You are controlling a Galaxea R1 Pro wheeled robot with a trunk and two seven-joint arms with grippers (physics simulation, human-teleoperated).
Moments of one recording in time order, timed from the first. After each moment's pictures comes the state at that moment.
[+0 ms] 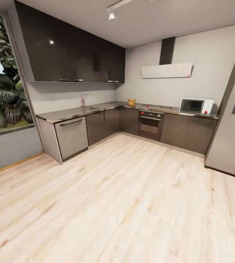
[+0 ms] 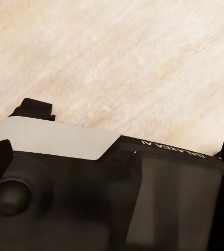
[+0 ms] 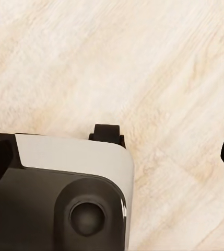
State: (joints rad) left arm -0.20 -0.04 -0.22 0.00 0.54 -0.02 -0.10; right arm -0.22 -0.07 -0.22 0.03 0.27 -0.09 0.08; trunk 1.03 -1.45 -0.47
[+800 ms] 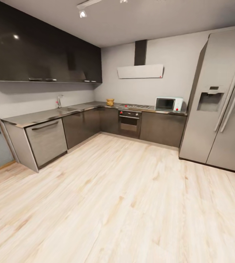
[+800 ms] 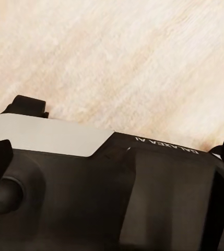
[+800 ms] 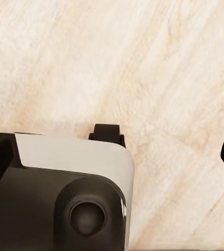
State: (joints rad) left arm -0.20 -0.04 -0.22 0.00 0.53 -0.01 -0.11; right arm -0.22 -0.07 -0.22 0.03 0.27 -0.09 0.08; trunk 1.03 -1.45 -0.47
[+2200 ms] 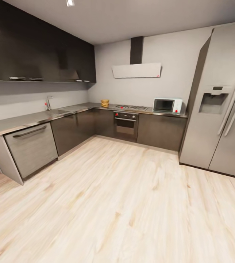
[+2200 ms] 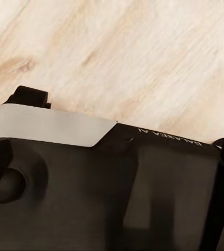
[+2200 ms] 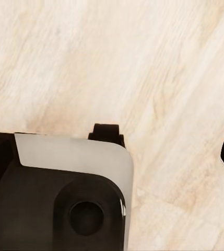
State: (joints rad) left arm -0.20 -0.04 -0.22 0.00 0.53 0.02 -0.10; right arm -0.22 -0.07 -0.22 0.03 0.27 -0.09 0.08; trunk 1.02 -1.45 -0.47
